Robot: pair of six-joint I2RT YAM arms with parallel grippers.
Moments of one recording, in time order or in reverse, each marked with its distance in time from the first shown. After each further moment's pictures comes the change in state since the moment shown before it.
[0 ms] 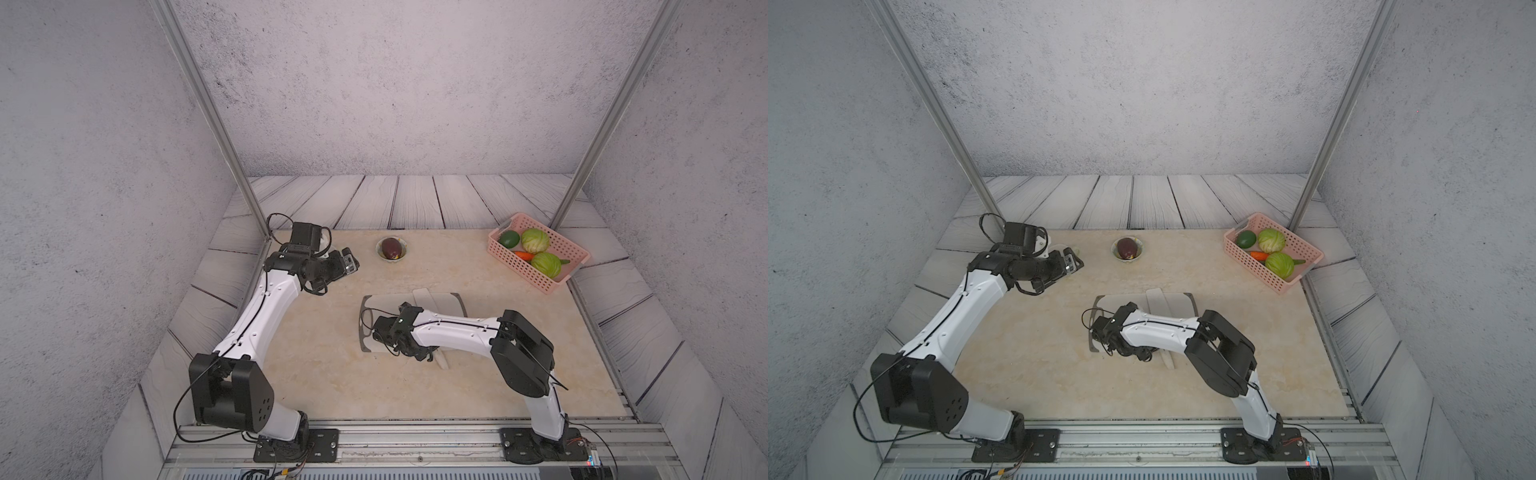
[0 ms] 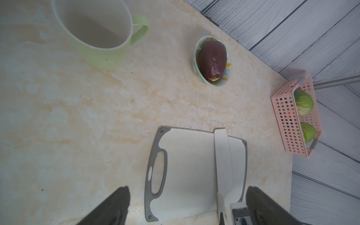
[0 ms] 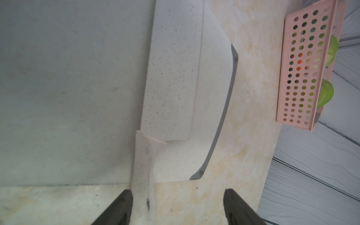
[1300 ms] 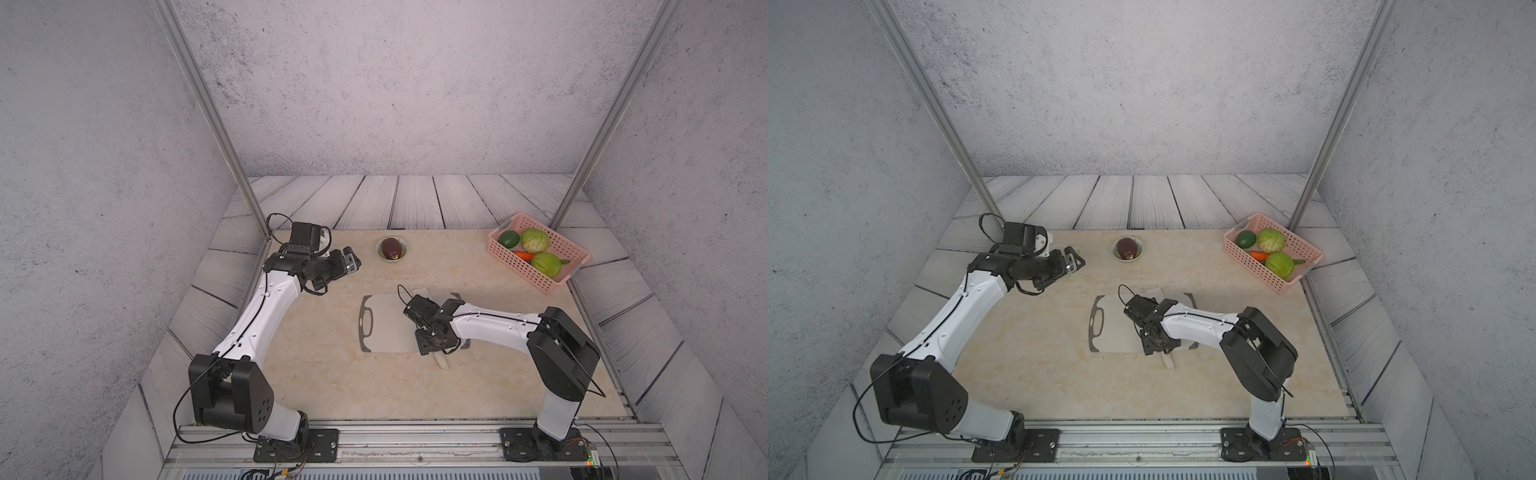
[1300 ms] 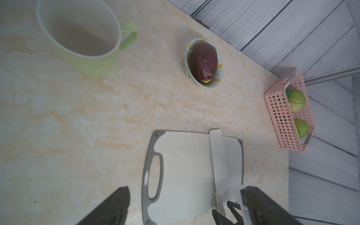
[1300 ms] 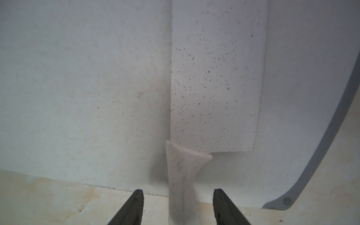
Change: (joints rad) left arm 0.000 -0.008 -0.009 0.036 0.022 0.027; right arm -0.216 -0.217 -0.326 0.454 -0.466 -0.002
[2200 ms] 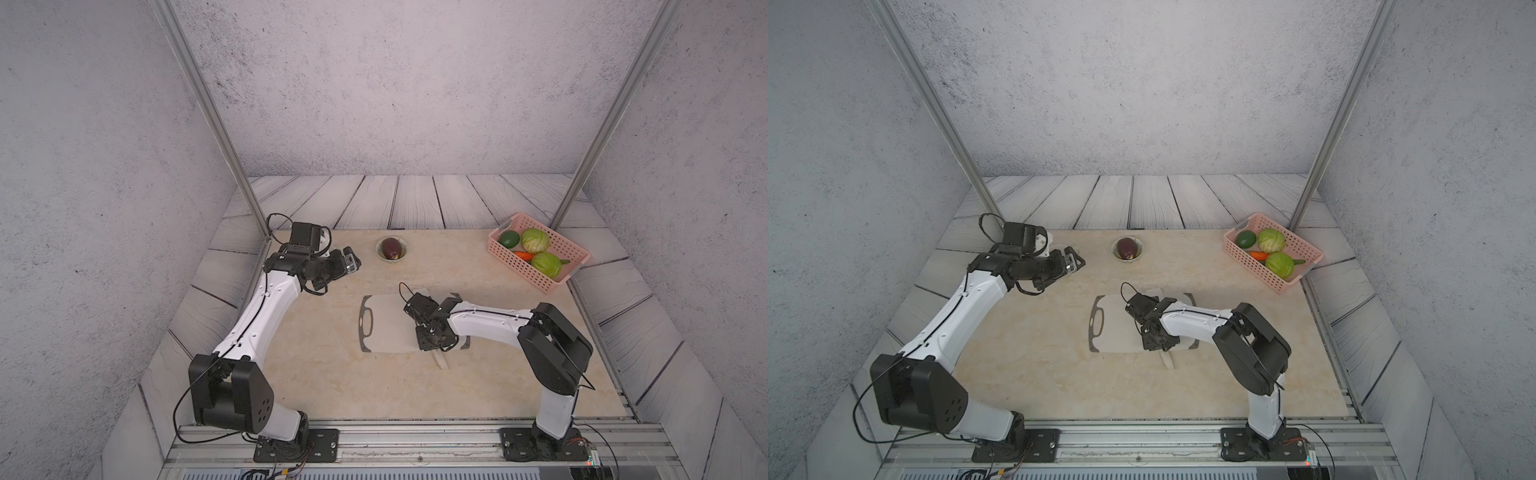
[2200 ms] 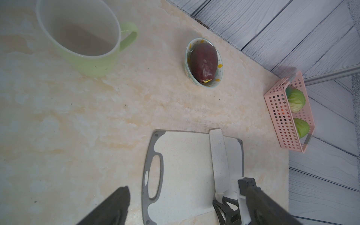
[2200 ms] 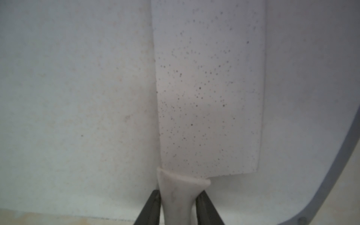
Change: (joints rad) left arm 0.000 0.000 0.000 0.000 0.000 0.000; right arm -0.019 0.051 0.014 0.042 -0.007 0.040
